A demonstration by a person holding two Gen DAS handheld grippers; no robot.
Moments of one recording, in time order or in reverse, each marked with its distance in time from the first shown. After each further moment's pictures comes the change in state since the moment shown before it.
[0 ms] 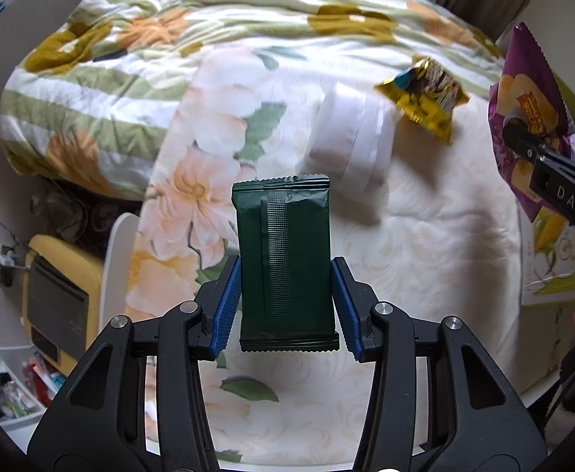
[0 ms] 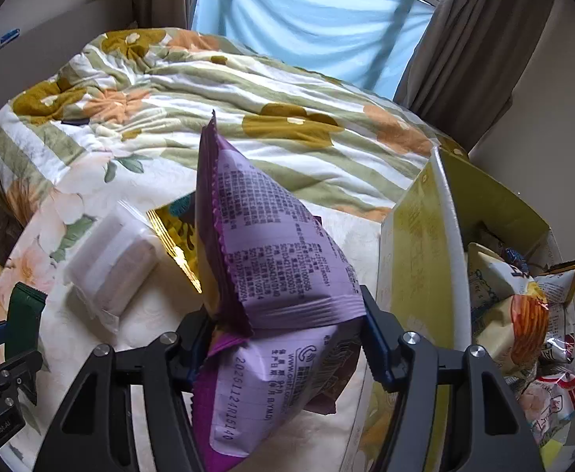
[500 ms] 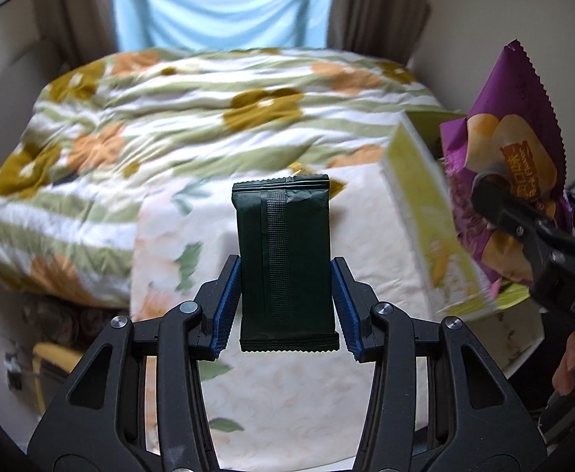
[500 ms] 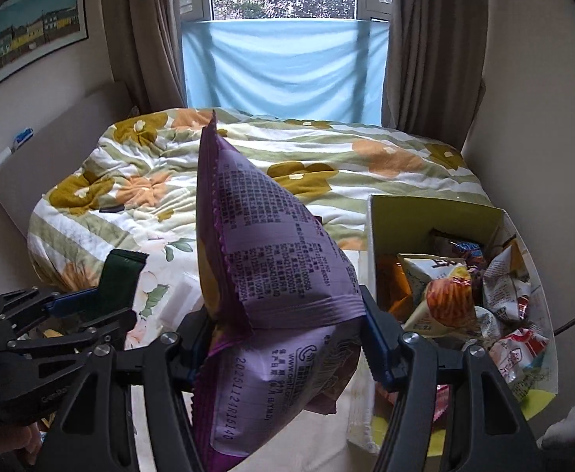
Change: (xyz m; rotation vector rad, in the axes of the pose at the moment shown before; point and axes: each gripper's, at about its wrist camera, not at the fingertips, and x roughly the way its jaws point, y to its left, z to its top) left arm -0.116 -0.094 0.053 0.277 -0.238 -0.159; right arm -0.133 -0.056 -0.002 0.231 -0.158 0.133
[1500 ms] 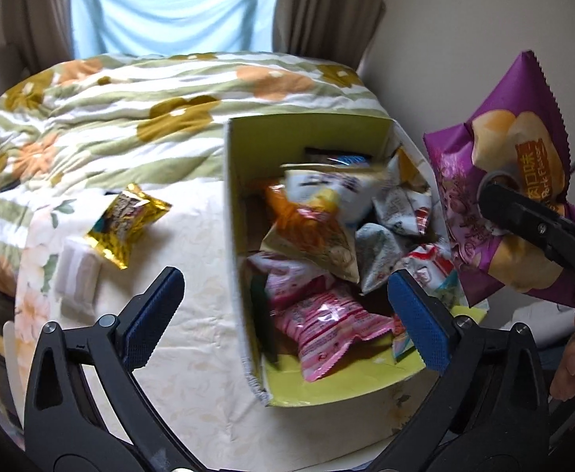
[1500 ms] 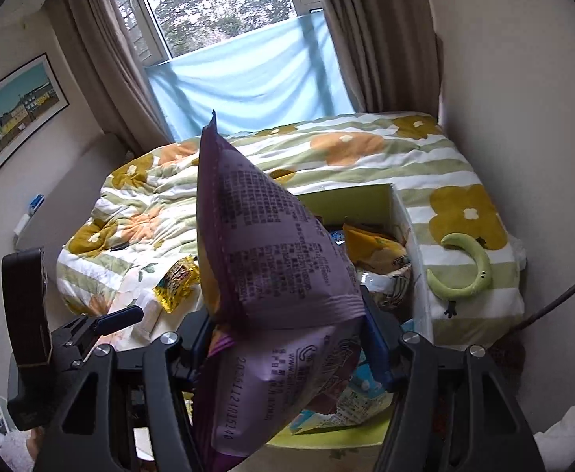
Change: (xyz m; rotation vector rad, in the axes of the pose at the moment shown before) left arm 0.036 -0.202 0.023 -0.051 -0.009 -0.074; right arm -0.050 -0.224 -0.005 0.175 0.016 0.170
